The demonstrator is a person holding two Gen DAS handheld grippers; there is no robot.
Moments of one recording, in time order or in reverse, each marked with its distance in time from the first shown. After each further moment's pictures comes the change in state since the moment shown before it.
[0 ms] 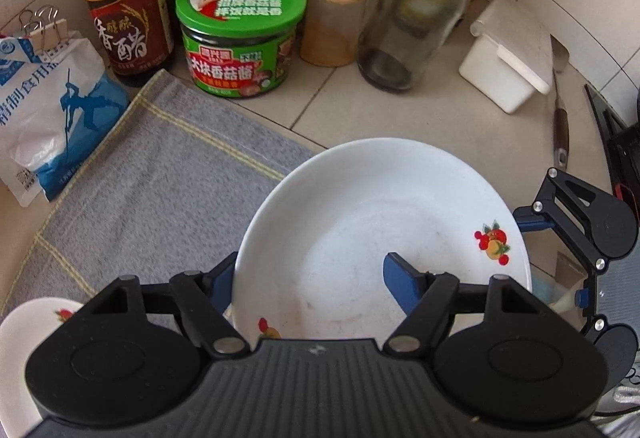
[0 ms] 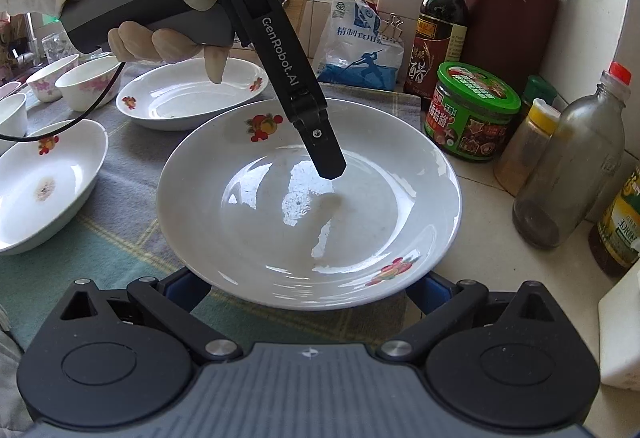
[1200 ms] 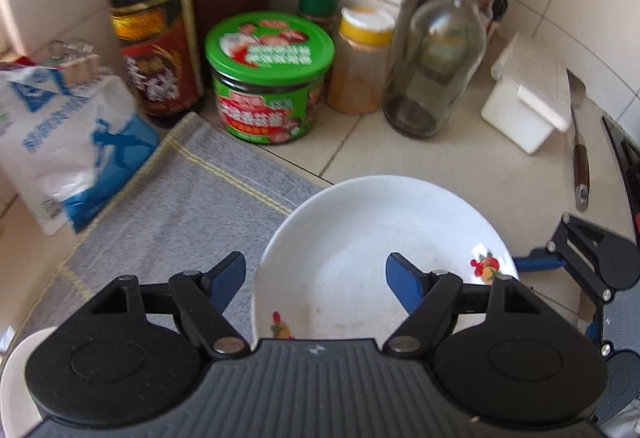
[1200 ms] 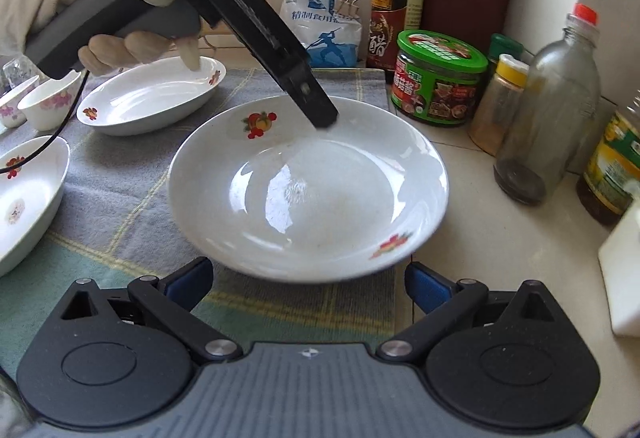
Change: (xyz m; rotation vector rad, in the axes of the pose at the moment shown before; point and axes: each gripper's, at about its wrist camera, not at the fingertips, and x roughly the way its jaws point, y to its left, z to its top) left arm -0.012 0.002 -0.008 -0.024 -0.169 0.081; right arm 0.001 -0.003 -0.013 0.145 0.012 -0.059
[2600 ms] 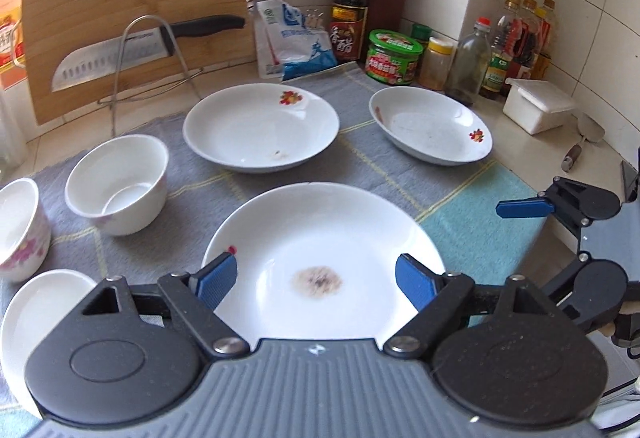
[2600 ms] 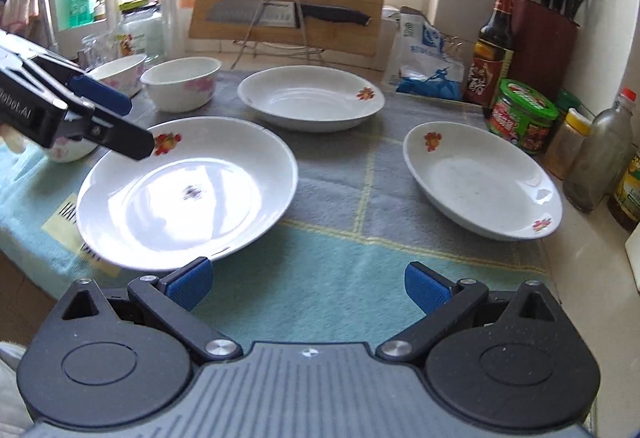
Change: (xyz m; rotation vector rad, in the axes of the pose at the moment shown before) left arm -0.204 -0.042 -0.261 -0.310 -0.212 0.271; right arm -0.064 0.164 -0.022 -0.093 -0.034 0.024
